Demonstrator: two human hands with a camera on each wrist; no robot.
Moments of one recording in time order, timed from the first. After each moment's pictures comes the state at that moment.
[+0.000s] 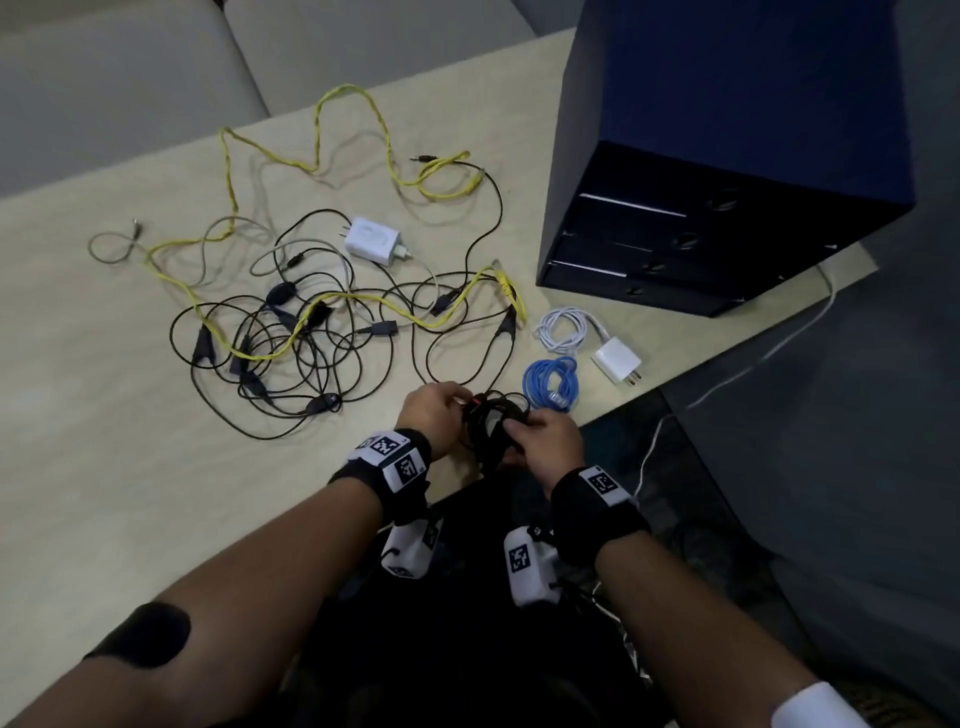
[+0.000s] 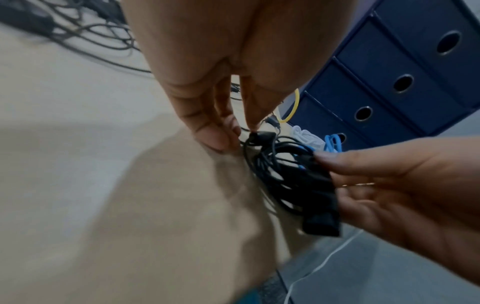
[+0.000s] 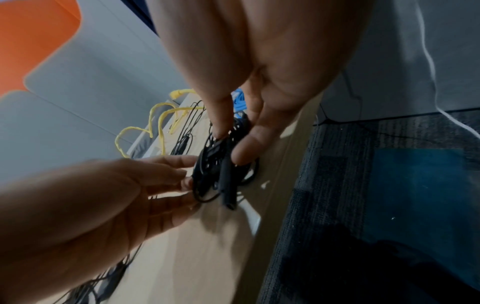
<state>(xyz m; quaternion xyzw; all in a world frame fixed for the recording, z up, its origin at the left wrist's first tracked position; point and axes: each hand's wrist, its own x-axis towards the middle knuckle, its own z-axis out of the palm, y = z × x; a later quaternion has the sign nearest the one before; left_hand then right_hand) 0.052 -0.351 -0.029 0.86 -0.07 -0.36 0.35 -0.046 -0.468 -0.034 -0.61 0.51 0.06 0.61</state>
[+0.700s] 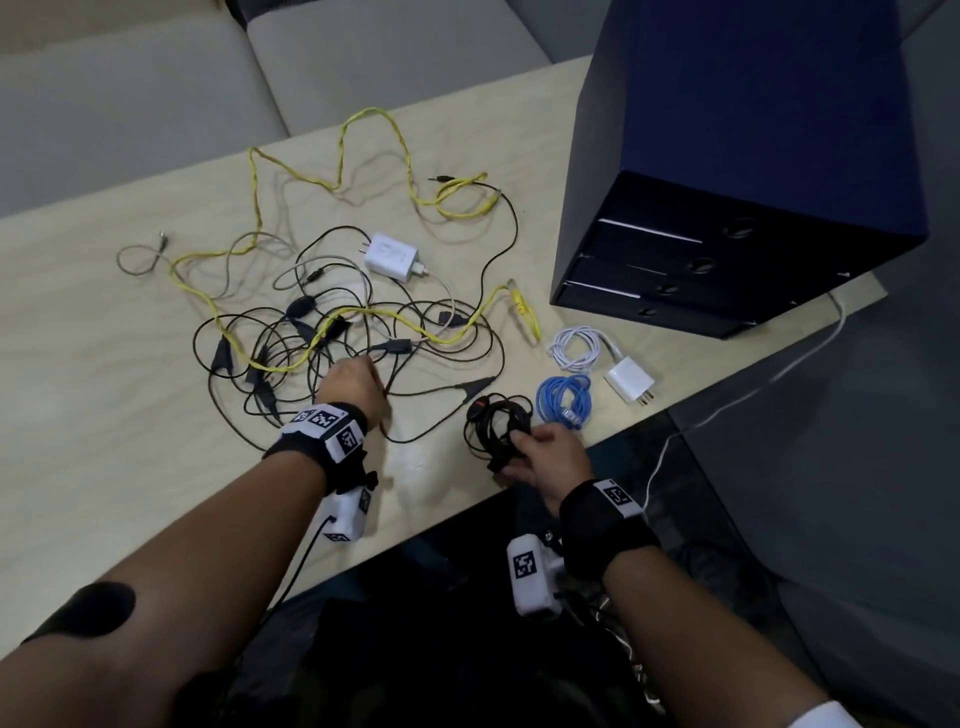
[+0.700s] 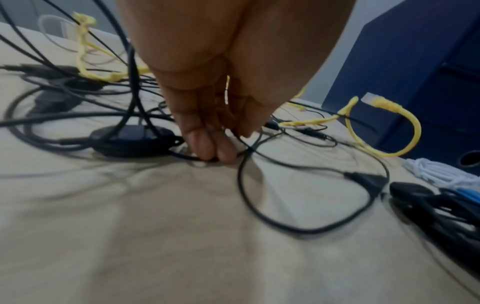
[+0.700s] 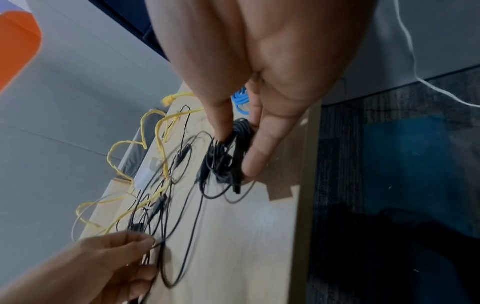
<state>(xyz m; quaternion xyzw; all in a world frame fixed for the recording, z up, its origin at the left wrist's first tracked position) 0.135 -0.289 -0.021 0.95 -0.05 -0.28 0.13 -0.037 -0.459 -0.017 -0.50 0.52 0.06 0.69</state>
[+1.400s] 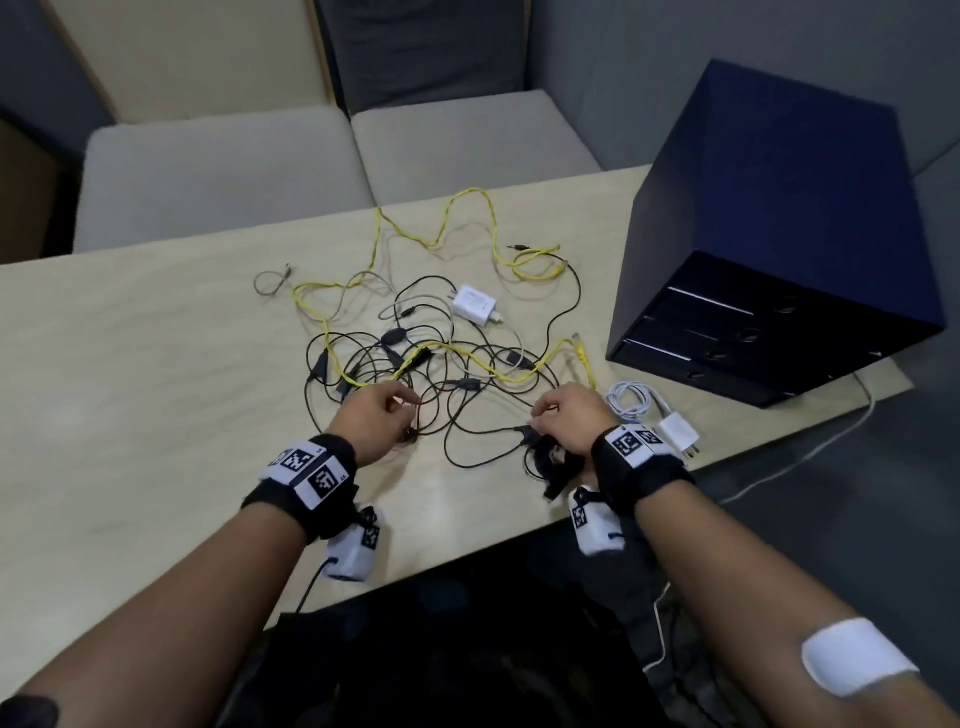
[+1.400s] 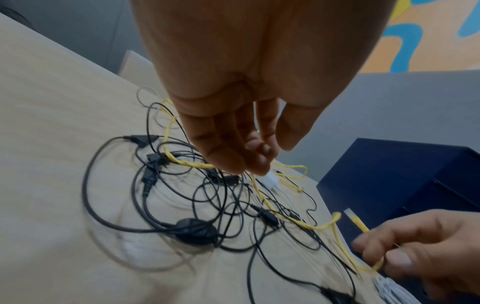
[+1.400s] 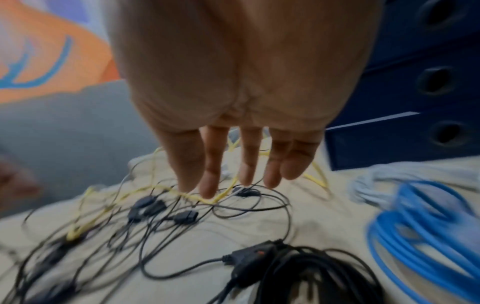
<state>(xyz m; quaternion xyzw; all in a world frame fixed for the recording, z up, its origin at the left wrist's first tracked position) 0.117 -0.195 0.041 0.88 -0.07 -0.25 0.40 0.046 -0.452 0.045 -0.91 0.21 0.21 0.28</state>
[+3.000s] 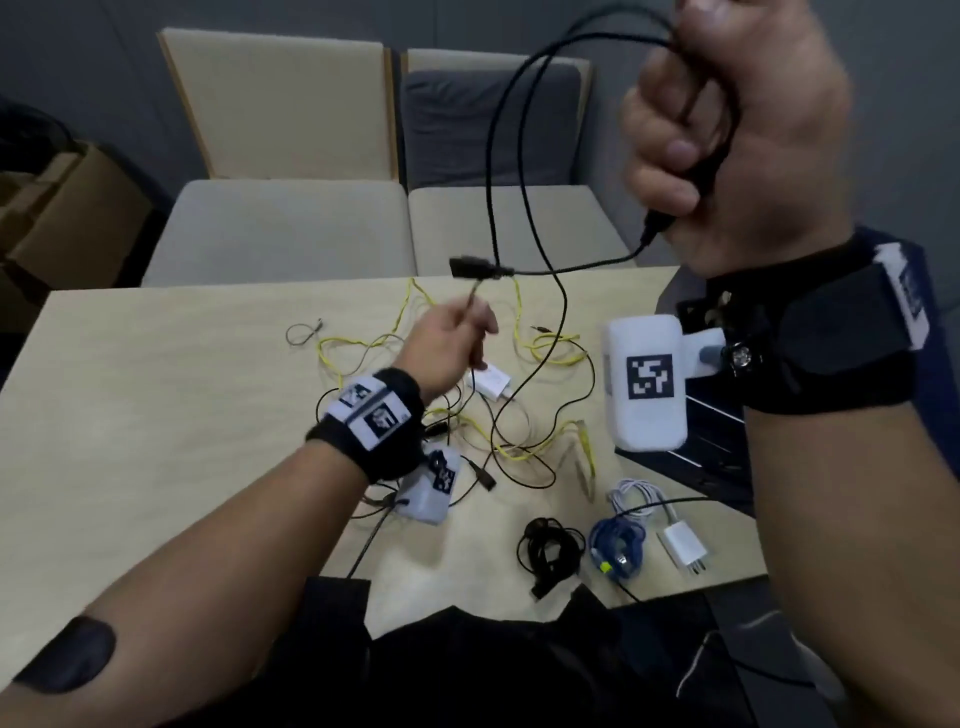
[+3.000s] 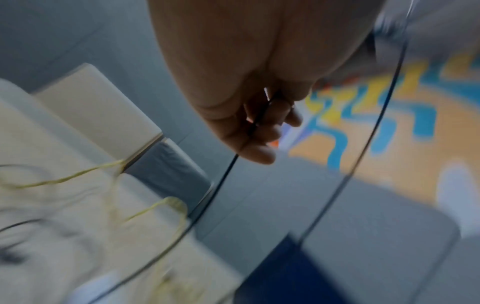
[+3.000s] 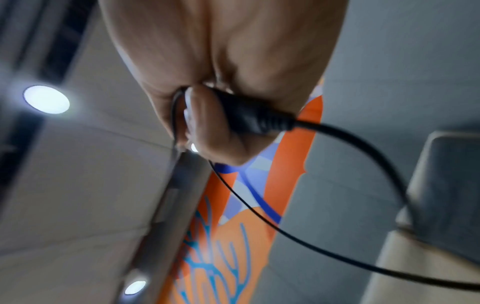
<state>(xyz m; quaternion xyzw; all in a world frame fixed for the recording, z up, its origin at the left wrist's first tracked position) 0.180 -0.288 0.157 0.74 -0.13 -0.12 0.65 0.132 -0.443 0.348 -0.58 -0.18 -0.09 0.79</state>
